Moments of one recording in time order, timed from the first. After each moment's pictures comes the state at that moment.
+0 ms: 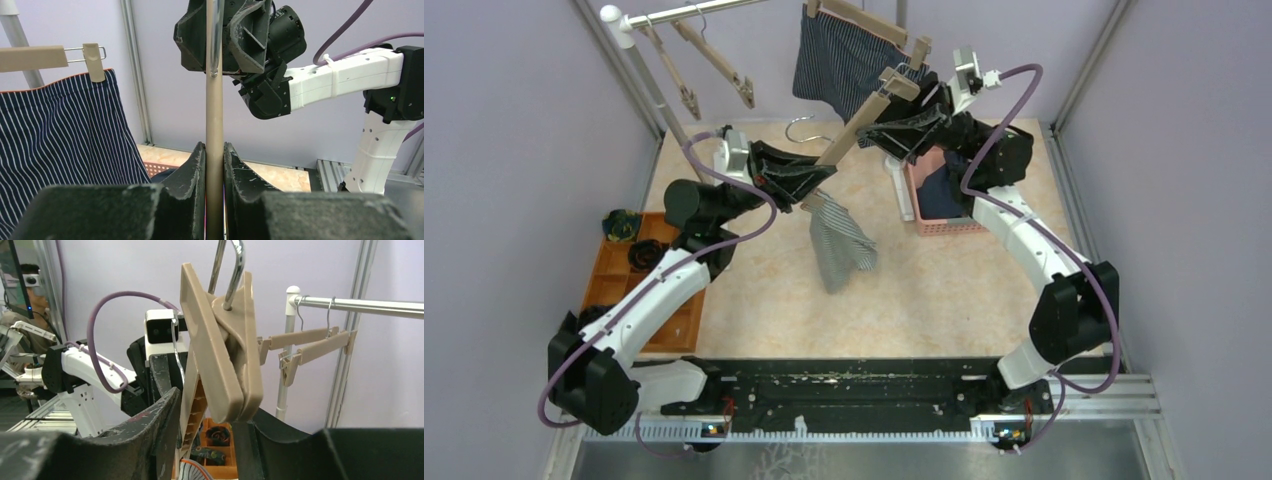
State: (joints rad) left arm -0.48 1.21 0.97 0.86 0.72 -0.41; right arm 0.38 1.53 1.36 1.22 -0.96 0.90
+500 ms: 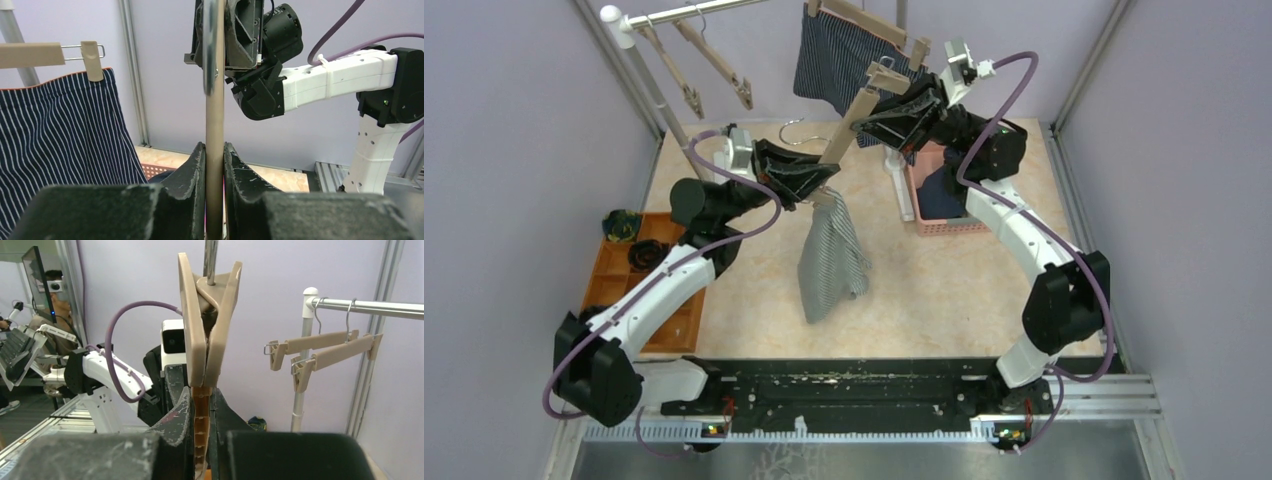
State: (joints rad) left arm -0.49 1.24 0.97 0.91 0.72 -0.44; right arm 0.40 1.60 1.44 1.27 -0.98 1.01
